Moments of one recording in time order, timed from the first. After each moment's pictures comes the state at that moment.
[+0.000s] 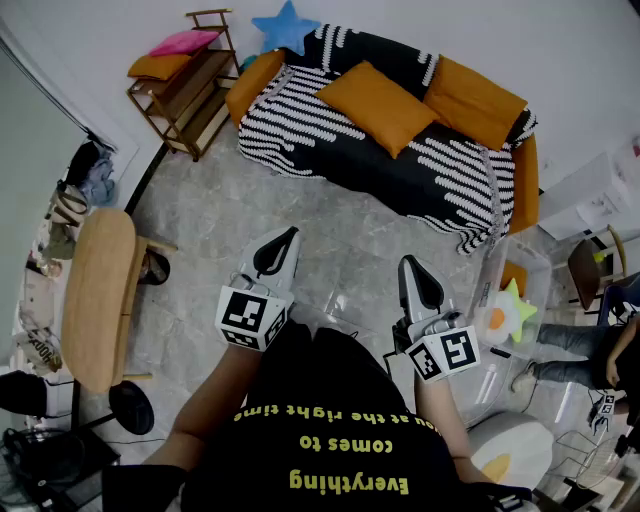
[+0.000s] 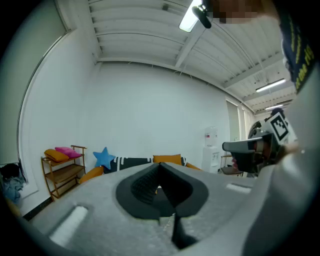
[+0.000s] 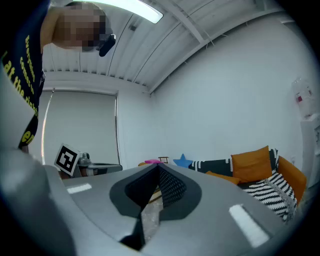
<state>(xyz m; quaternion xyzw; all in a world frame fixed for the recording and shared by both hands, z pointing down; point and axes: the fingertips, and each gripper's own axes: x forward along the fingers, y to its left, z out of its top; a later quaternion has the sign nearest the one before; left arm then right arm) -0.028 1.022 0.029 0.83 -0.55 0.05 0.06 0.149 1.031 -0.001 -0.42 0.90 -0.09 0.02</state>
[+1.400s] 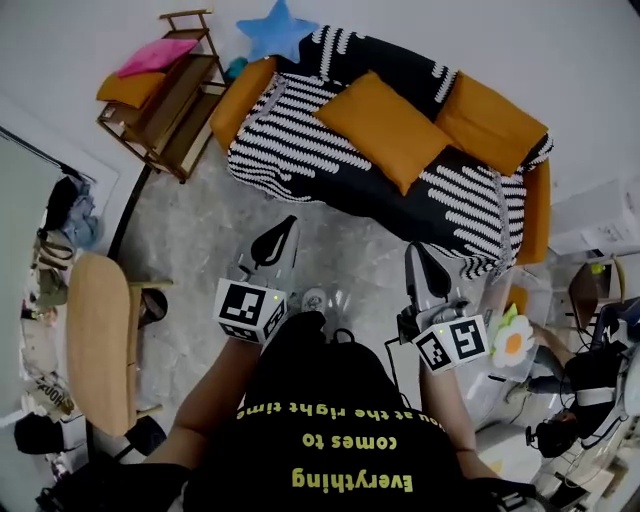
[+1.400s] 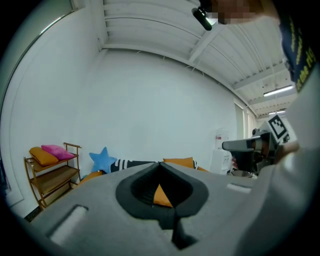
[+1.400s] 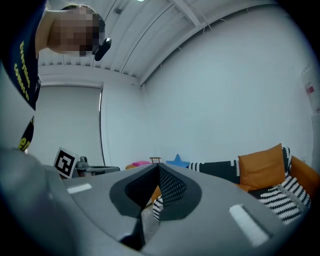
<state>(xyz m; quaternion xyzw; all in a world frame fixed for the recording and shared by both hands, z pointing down) -0.122 0.748 0.035 0.84 -0.54 0.04 0.09 0.062 0.756 -0.003 -0.44 0.89 -0.12 0.01</state>
